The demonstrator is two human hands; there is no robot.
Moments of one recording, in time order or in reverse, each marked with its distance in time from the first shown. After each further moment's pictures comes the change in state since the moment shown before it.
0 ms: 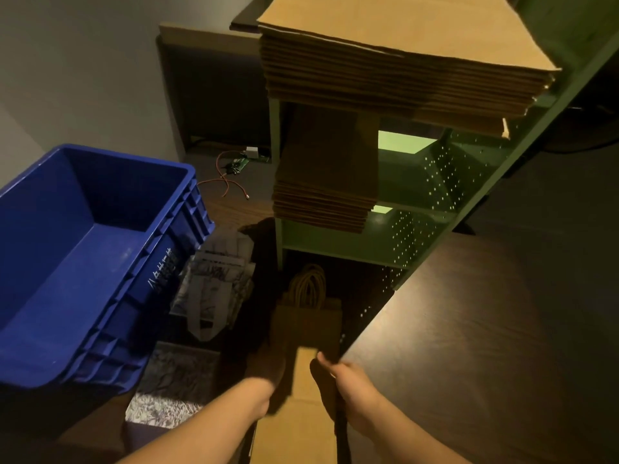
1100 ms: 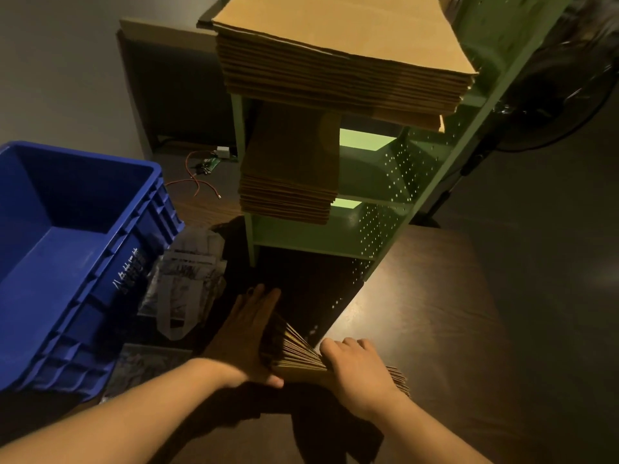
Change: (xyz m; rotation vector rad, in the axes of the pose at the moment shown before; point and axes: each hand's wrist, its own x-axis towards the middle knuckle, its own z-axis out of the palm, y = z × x) left_hand -0.025 0.035 -0.040 0.928 -0.146 0.909; right_hand -0.057 -0.009 -0.061 -1.393 0.279 -0.879
